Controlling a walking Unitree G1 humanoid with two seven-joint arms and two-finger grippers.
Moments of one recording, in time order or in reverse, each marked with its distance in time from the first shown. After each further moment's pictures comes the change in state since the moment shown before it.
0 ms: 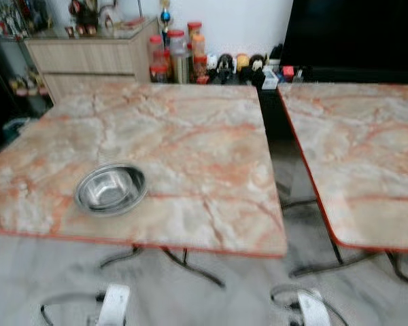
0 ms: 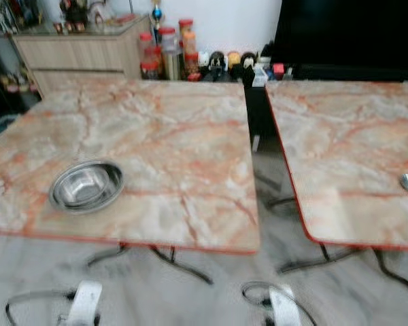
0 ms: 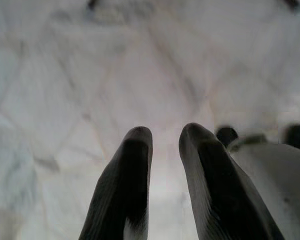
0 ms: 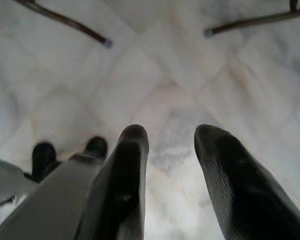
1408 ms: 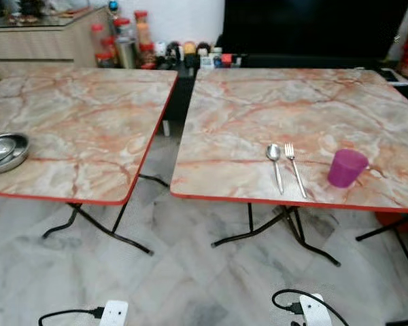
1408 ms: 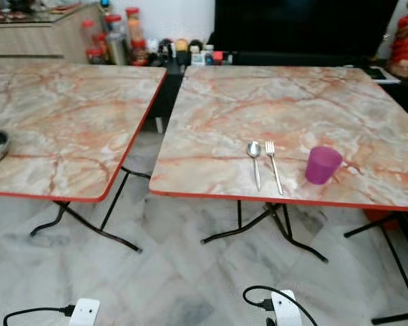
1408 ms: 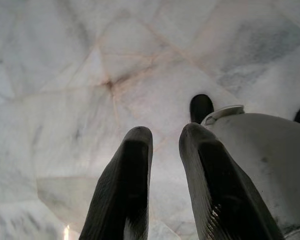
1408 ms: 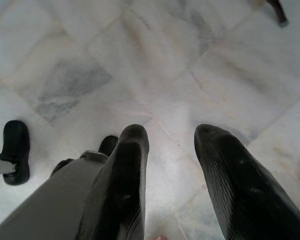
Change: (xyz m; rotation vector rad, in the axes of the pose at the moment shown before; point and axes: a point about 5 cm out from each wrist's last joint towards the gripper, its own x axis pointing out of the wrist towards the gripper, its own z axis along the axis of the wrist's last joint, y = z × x) left arm -0.003 -0.008 -0.013 -0.015 0.043 -0.034; right arm -0.002 -0.008 -0.003 -0.006 0.003 -0.021
